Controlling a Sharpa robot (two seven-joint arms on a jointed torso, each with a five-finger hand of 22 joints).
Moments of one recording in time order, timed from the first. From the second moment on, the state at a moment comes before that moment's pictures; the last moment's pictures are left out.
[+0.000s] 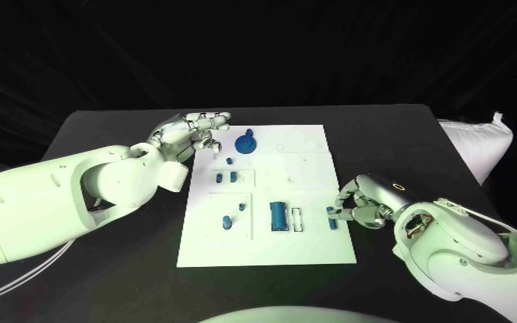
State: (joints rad) left arm 1.19 -1.00 -0.06 1.66 0.15 -0.15 0.31; left_hand 1.29 -0.09 0.43 -0.07 0.06 1.01 0.18 0.13 0.07 1.05 0.10 0.42 0.19 1.25 0.01 1.11 0.66 0.16 1.25 0.11 0.62 0.70; right arm 0.93 -1.14 0.01 1.99 -1.61 -0.39 -0.59; right_hand 1.31 0.06 -0.15 0.15 0.15 1.07 0.08 0.19 0.31 1.46 0.01 1.34 1.47 1.47 -0.07 1.56 1.31 0.04 1.47 0.04 1.49 1.31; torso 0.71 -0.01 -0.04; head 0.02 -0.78
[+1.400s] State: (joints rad) left arm 1.19 -1.00 -0.06 1.66 0.14 -0.15 0.31; left_hand 1.29 -0.09 0.43 -0.07 0.06 1.01 0.18 0.13 0.07 1.05 0.10 0.42 0.19 1.25 0.01 1.11 0.66 0.16 1.25 0.11 0.62 0.70; right arm 0.89 -1.03 0.02 1.96 -1.86 -0.21 -0.66; right_hand 1.42 0.02 0.06 -0.01 0.11 1.13 0.08 0.12 0.25 1.45 0.01 1.33 1.48 1.47 -0.07 1.56 1.31 0.04 1.47 0.04 1.51 1.31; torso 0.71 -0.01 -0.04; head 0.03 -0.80
